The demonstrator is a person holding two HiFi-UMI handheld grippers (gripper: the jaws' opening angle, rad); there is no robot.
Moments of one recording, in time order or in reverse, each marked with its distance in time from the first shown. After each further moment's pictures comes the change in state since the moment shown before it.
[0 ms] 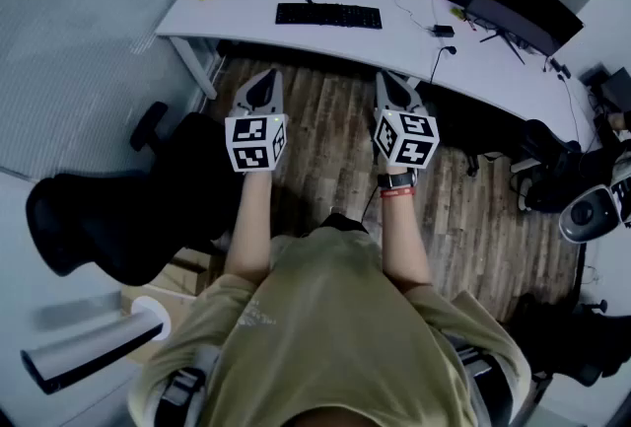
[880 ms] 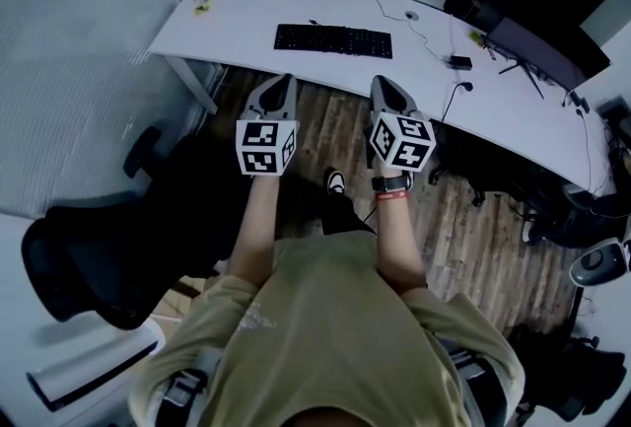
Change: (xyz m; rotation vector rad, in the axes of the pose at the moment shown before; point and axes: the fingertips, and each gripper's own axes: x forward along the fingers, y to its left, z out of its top) left arm 0.181 0.017 -0.013 0.009 0.023 -0.037; right arm 0.177 -0.073 -0.010 0.109 0.017 0.040
